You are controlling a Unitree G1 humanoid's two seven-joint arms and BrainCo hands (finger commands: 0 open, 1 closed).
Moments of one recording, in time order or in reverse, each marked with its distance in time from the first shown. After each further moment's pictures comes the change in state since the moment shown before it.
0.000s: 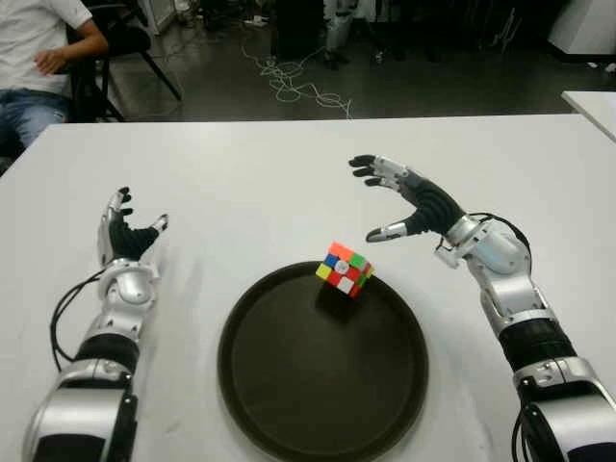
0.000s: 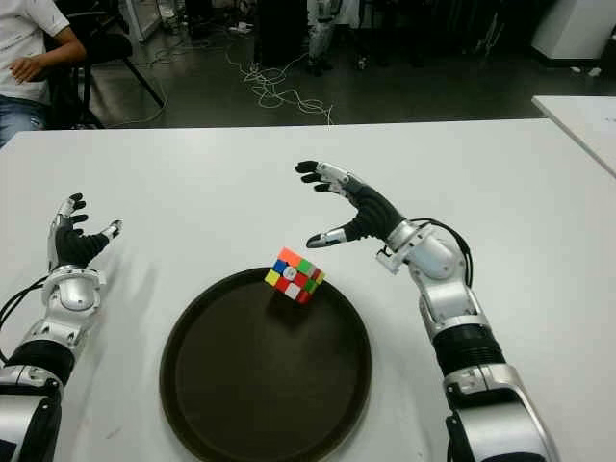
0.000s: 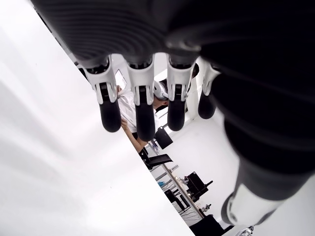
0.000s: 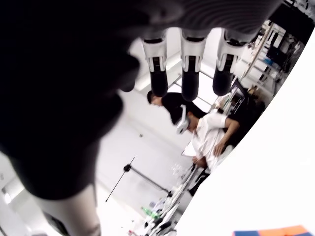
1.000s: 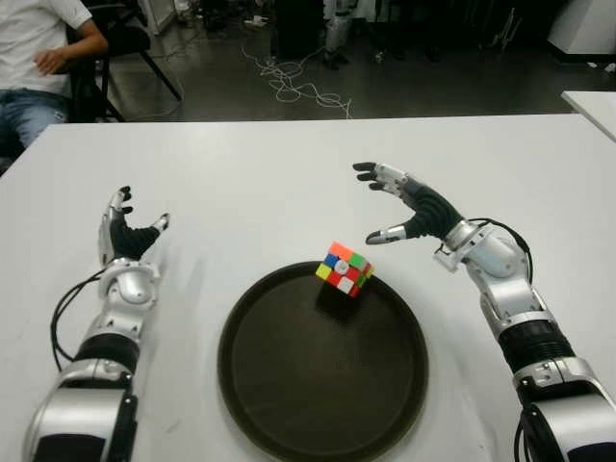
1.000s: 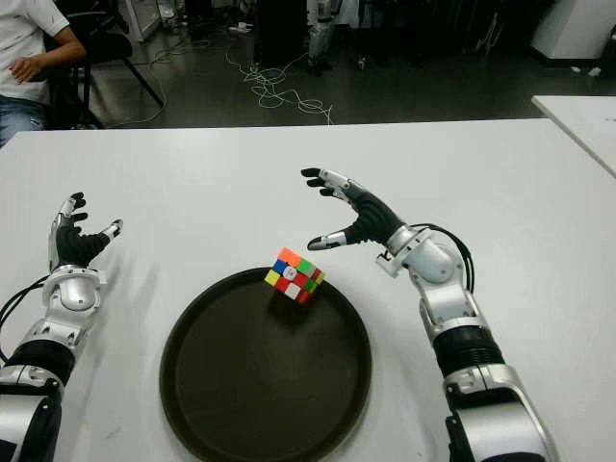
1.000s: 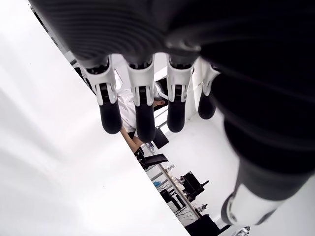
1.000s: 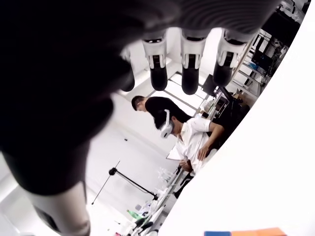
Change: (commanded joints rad) left arm -0.004 0.006 -0.005 0.006 0.007 0.013 -0.005; right arm -0.006 0.004 0.028 0.066 -0.056 -0.054 -0.014
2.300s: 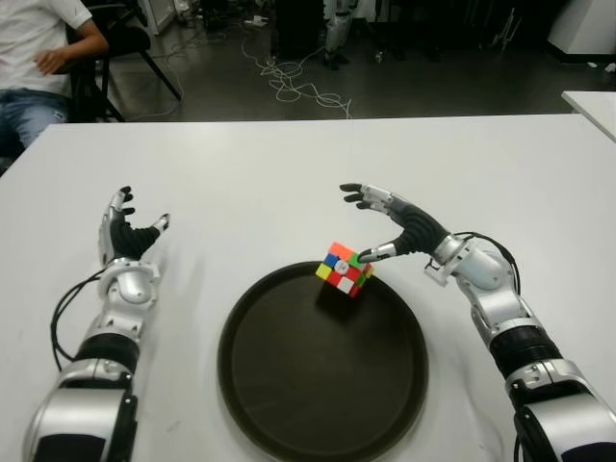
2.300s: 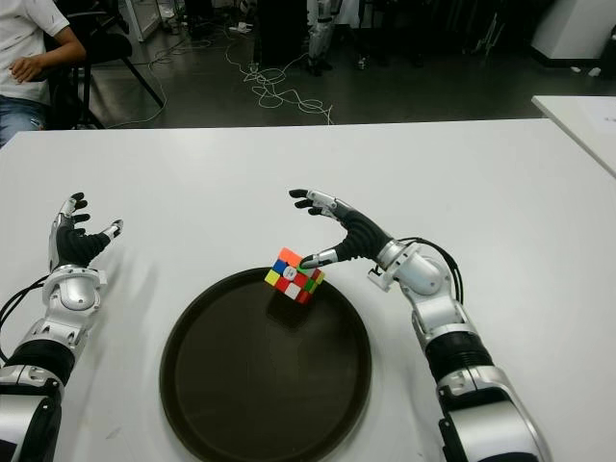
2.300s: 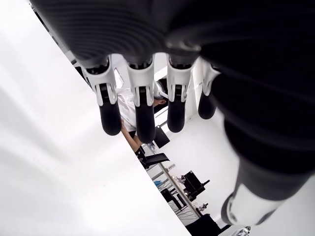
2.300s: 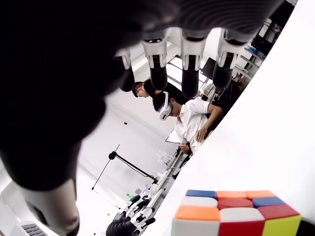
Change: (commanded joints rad) left arm 0.001 -0.001 0.002 -0.005 0.000 -0.006 0.004; right arm -0.011 0.025 0.033 0.109 -0.015 -0.078 0.011
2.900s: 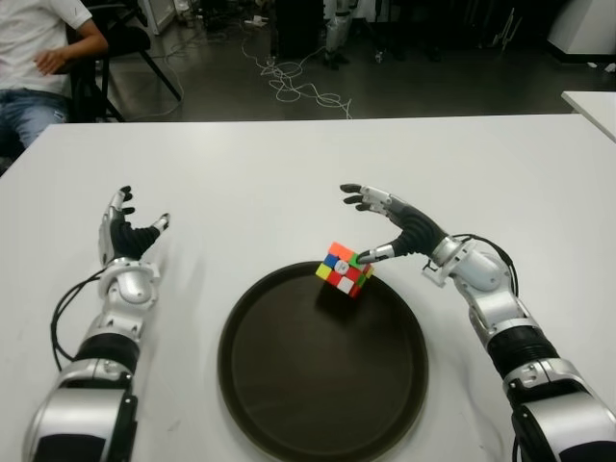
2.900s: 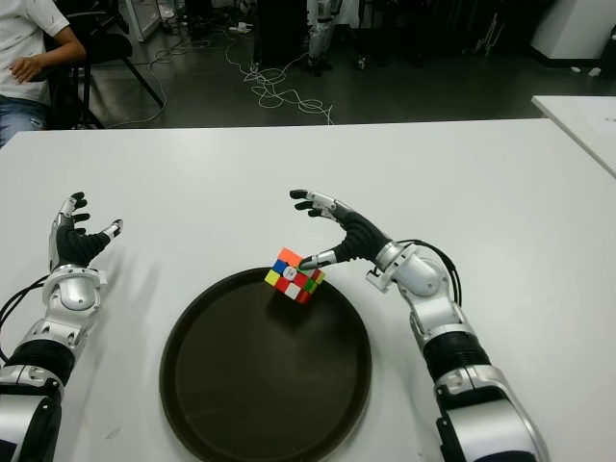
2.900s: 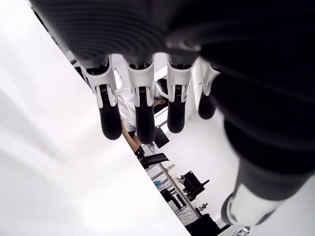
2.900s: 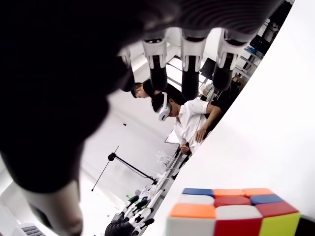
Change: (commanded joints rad) left arm 0.005 0.005 -0.004 -0.001 0.007 -0.001 0.001; right arm -0.007 0.005 0.006 0.037 -0.009 0.001 -0.005
